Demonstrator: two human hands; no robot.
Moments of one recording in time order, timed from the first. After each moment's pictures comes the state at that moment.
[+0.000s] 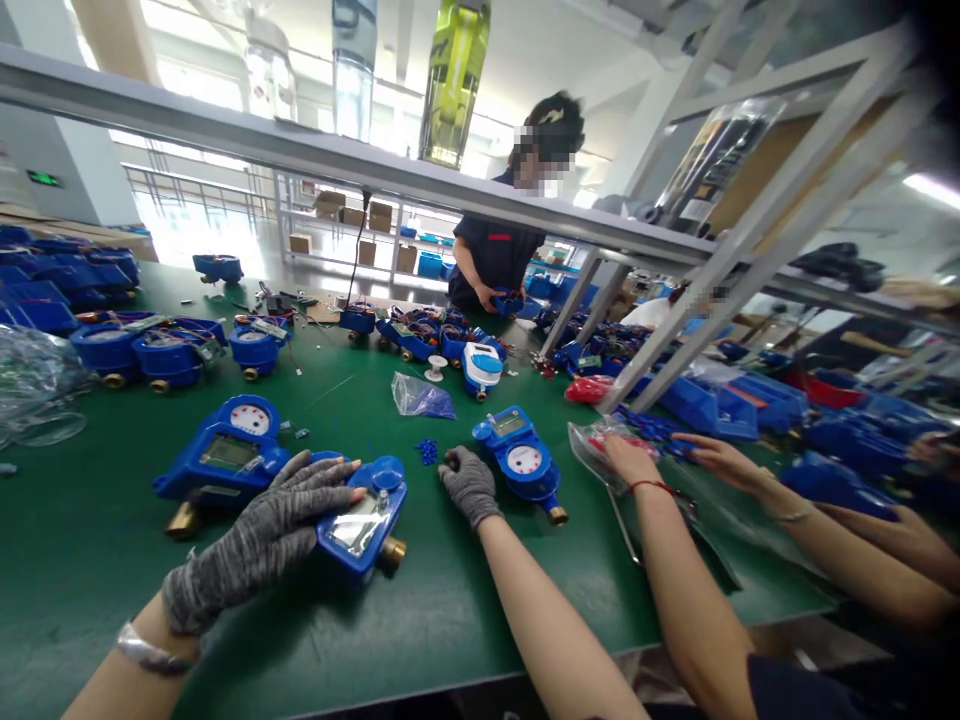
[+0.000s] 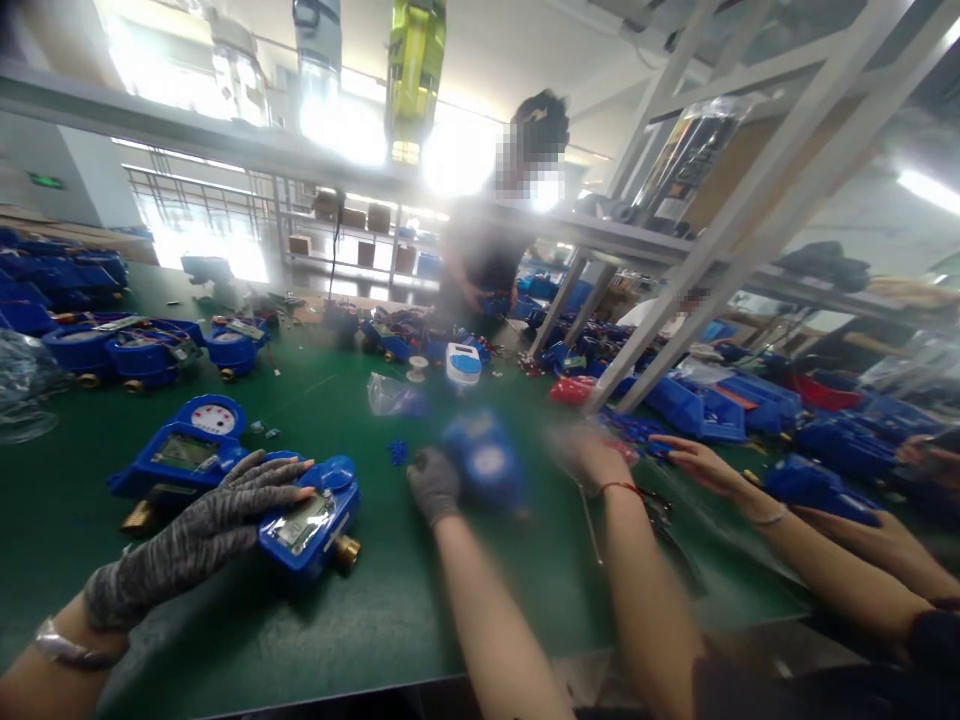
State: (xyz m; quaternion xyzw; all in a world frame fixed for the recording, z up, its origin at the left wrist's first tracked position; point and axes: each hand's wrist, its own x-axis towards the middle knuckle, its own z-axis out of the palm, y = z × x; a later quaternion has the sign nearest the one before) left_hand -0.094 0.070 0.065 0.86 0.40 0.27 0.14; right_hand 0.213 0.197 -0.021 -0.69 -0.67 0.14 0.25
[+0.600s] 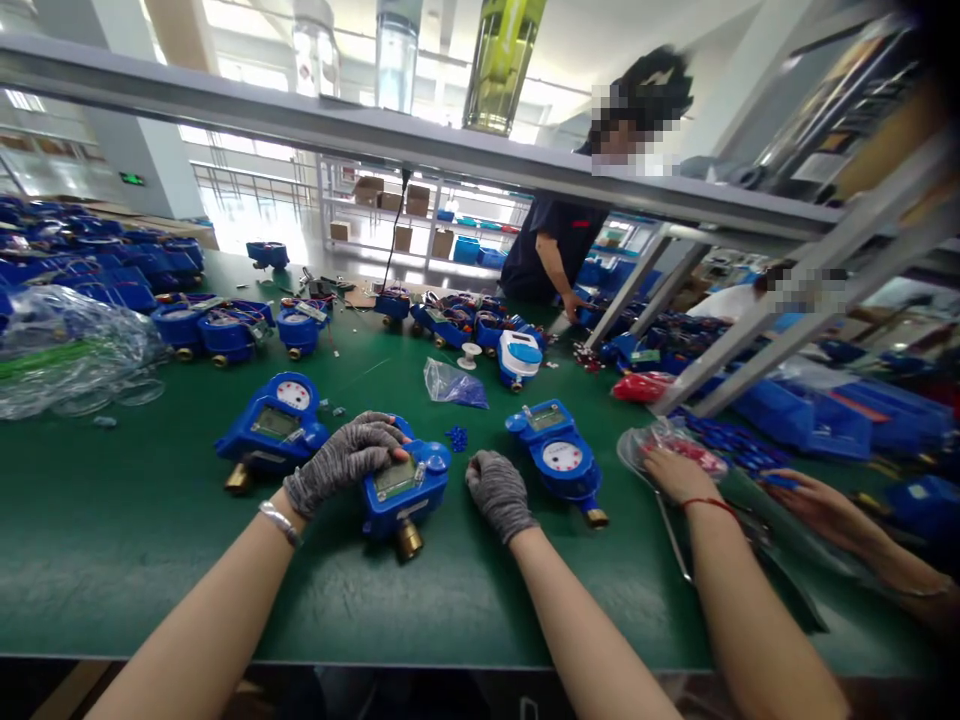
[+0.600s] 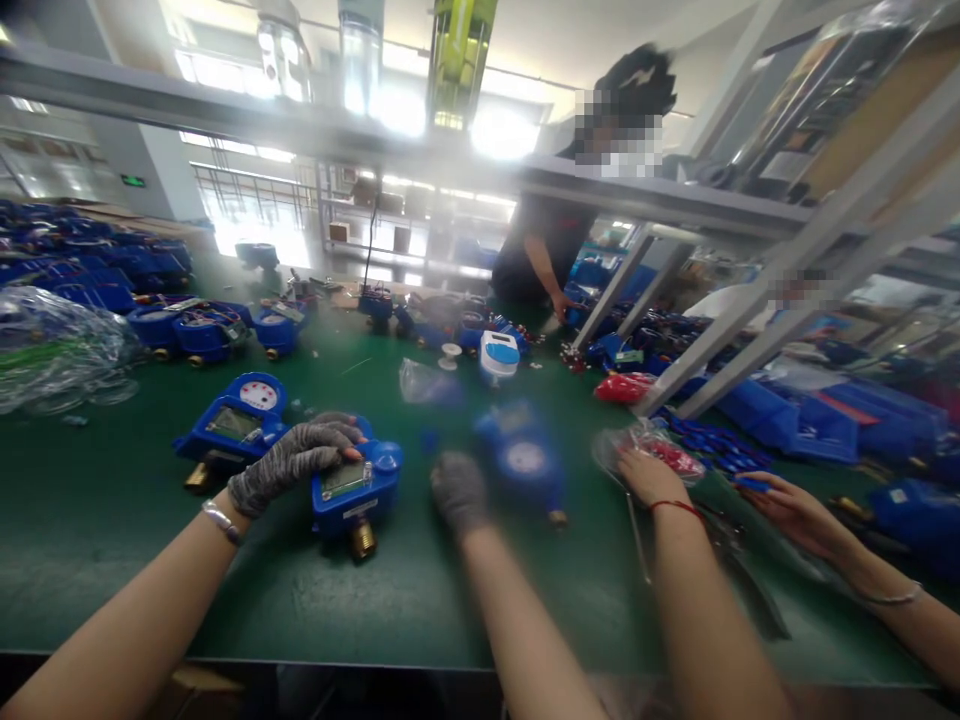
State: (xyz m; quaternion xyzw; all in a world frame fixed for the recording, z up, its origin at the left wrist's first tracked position) left_hand -0.062 0.114 0.083 0.73 0.39 0.41 0.38; right_hand 0.205 0.170 -0.017 -0.64 -0.75 0.07 0.16
